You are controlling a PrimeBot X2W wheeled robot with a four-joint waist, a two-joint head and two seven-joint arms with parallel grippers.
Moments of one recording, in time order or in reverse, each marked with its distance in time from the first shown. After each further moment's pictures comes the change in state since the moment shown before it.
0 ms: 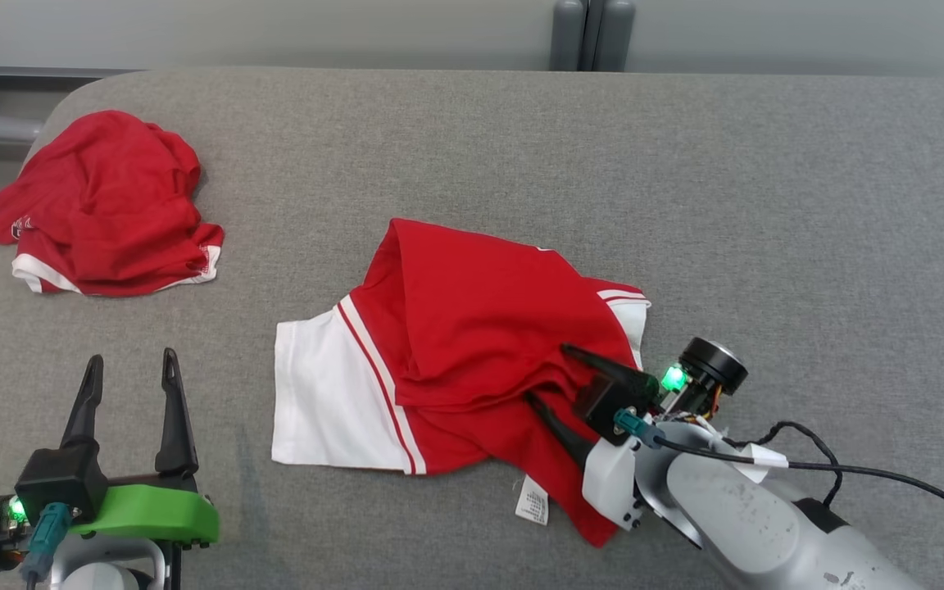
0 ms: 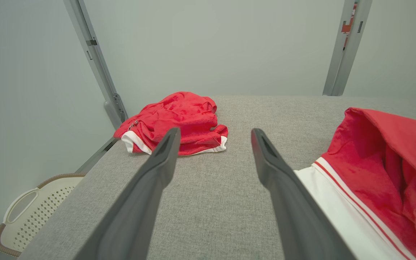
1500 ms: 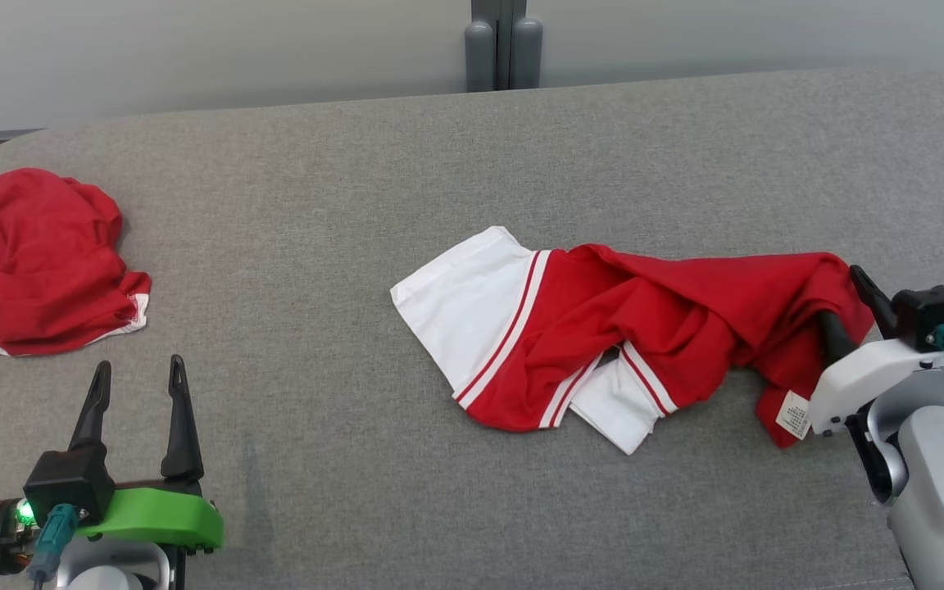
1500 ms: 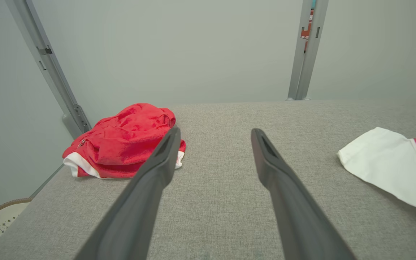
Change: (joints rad) left arm -0.001 -0.002 -0.004 0.021 0.003 -0.009 0.000; right arm 0.119 -0.131 -0.683 -0.048 0.174 0.000 -0.023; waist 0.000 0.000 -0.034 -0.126
